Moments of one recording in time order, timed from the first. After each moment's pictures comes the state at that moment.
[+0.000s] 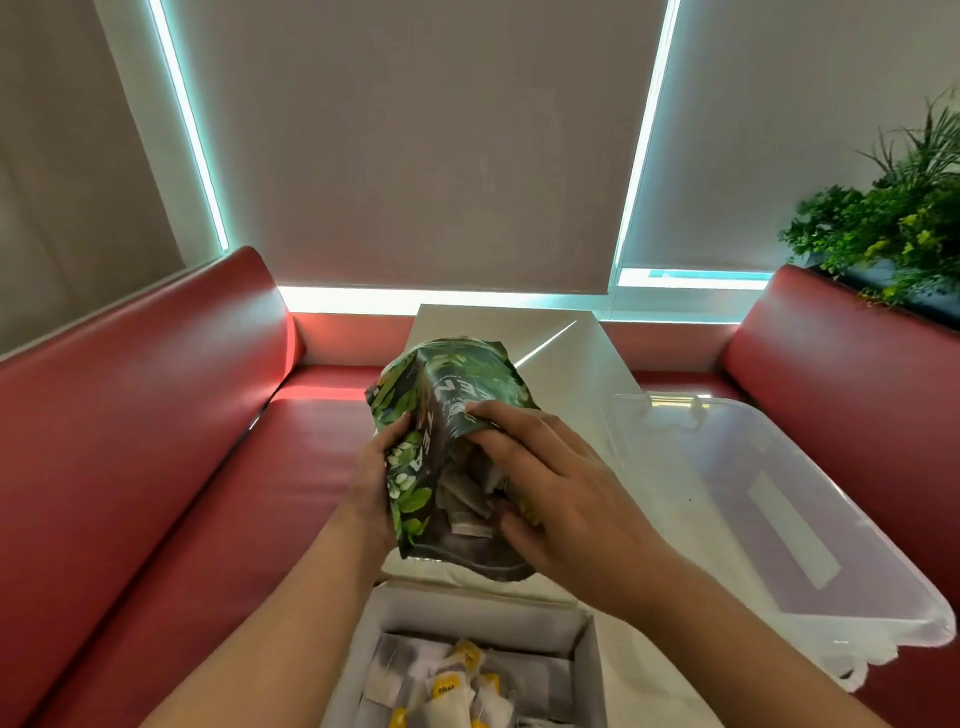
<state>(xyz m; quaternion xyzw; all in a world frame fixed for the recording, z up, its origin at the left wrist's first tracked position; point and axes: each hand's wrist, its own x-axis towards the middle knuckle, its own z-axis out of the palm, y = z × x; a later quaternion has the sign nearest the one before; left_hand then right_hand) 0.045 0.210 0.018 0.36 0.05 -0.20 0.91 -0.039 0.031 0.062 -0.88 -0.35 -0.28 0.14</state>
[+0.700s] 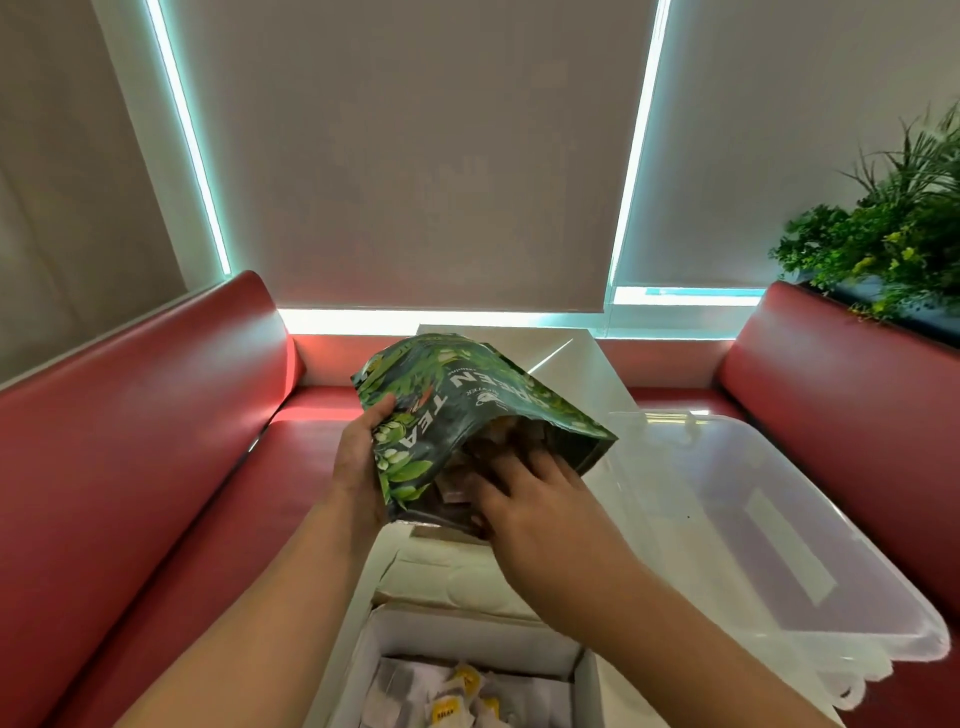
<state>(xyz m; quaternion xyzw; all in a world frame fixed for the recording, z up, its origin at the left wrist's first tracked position) 0.035 0.207 0.074 0.42 0.07 -0.07 0.90 -0.037 0.051 0.058 -0.94 -0.24 -0.25 -0.01</state>
